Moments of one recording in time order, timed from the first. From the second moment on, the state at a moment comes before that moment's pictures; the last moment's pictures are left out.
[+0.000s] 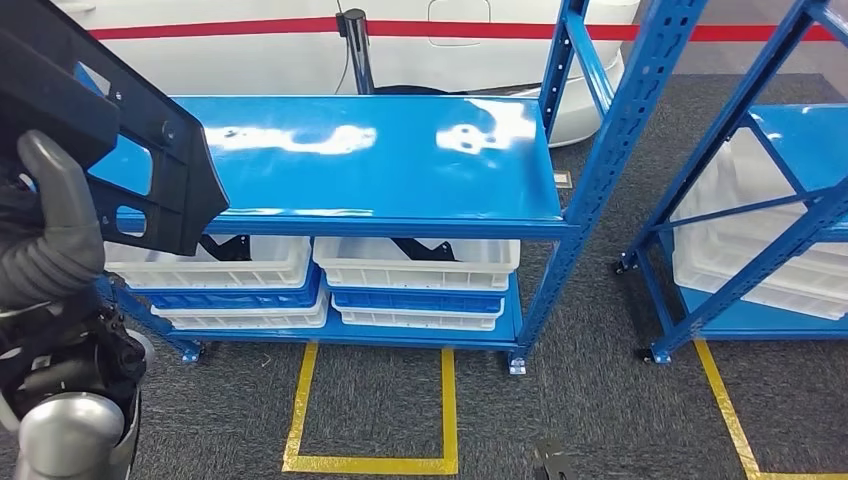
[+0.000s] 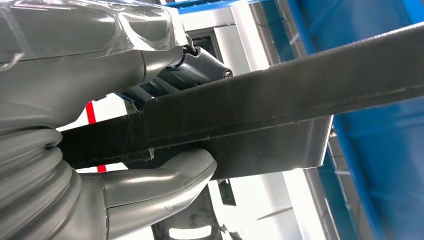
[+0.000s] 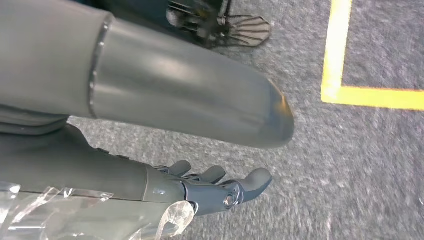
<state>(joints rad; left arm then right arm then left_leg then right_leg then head) -0.47 0.19 -0.44 -1.71 -0.27 0.67 0.09 -0.14 0.03 0.35 -0.21 -0.04 -0.24 -0.05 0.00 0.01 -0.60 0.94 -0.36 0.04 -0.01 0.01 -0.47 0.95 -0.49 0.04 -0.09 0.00</state>
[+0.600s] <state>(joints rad) -0.48 0.18 -0.44 -1.71 -0.28 0.67 0.09 -0.14 0.03 0.35 -0.21 -0.04 -0.22 -0.05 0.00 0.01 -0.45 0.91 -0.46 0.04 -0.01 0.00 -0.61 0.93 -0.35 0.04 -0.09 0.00</state>
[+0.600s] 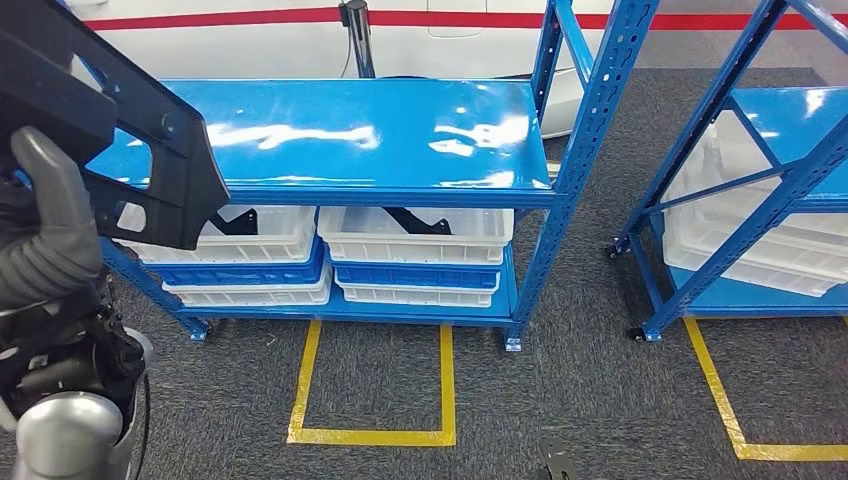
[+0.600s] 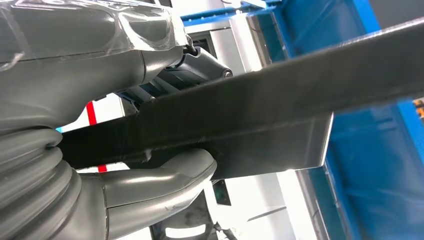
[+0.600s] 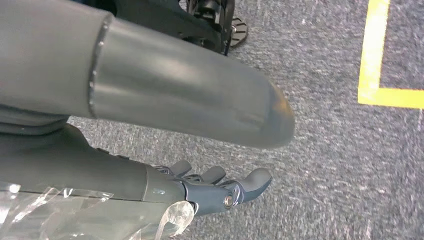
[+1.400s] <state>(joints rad) -0.48 0.18 -0.45 -1.71 -0.29 0.67 0.09 -0.15 0.02 0.35 -0.21 -0.05 -0.23 -0.04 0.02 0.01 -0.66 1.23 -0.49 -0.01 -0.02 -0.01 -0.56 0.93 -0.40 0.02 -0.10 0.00</state>
